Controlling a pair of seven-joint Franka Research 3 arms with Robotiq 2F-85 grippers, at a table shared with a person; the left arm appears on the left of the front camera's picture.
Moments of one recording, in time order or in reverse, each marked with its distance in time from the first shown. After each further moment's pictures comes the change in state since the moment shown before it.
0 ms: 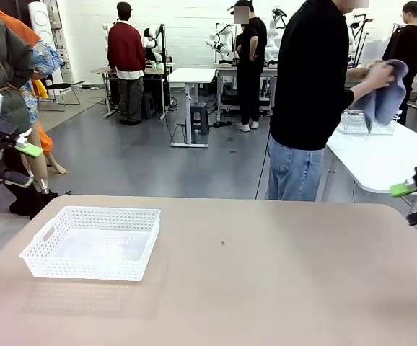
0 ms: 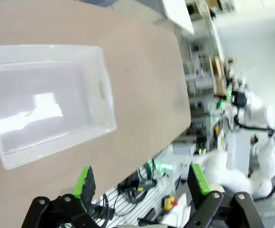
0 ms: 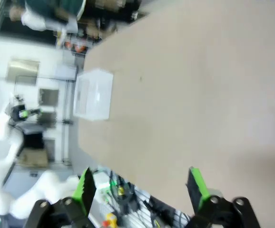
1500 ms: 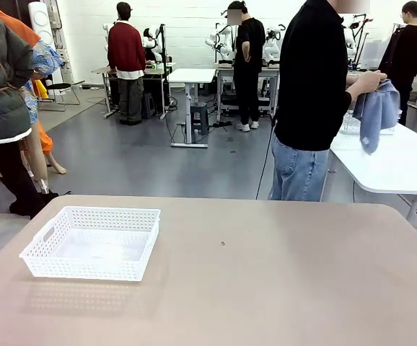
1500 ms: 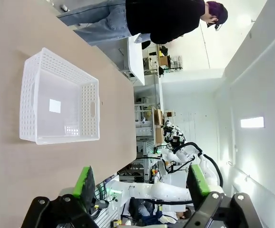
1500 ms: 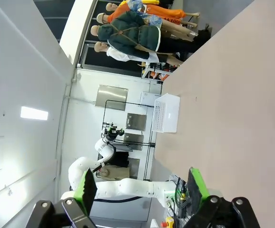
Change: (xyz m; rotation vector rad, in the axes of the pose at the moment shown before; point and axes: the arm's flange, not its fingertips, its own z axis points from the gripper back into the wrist) left arm -0.057 0.129 0.139 -0.324 -0.245 0.213; right arm -0.022 -0.137 0.135 0.502 -0.125 -0.116
